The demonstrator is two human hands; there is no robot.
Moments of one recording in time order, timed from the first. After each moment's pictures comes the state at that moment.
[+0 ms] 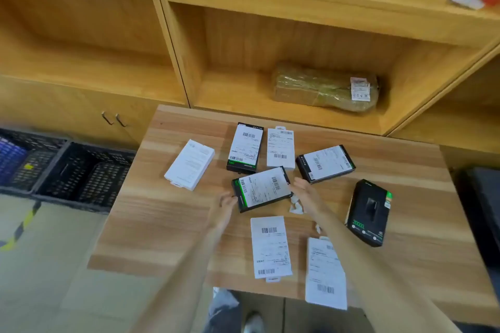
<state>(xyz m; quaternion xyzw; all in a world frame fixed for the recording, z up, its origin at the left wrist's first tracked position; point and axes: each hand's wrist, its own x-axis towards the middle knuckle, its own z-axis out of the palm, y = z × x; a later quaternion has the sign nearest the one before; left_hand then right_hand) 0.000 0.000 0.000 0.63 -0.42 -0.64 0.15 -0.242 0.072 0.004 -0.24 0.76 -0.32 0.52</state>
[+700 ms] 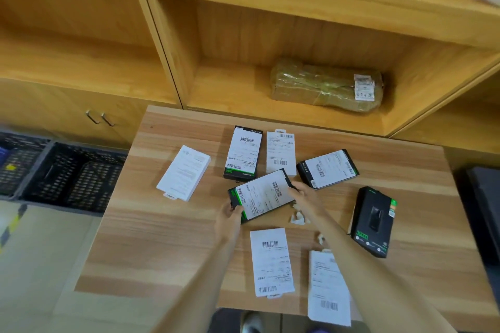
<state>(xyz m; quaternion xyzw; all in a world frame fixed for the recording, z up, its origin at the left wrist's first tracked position) -0.034 -0.012 -0.024 0.63 -0.37 -0.65 0.19 -0.254 0.032 -0.020 -0.23 0.78 -0.30 0.49</state>
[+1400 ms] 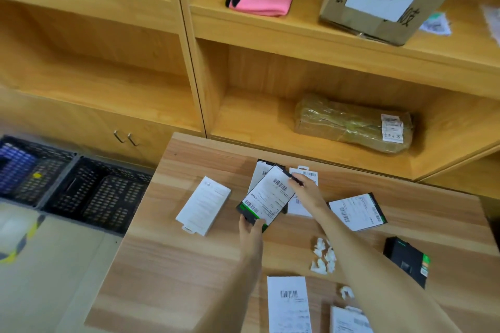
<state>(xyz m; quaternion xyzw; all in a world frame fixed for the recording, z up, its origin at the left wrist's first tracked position) -0.063 -0.066 0.003 0.58 -0.23 -0.74 0.27 -0.258 -0.115 0.001 -0.31 0.79 -0.30 0.44</state>
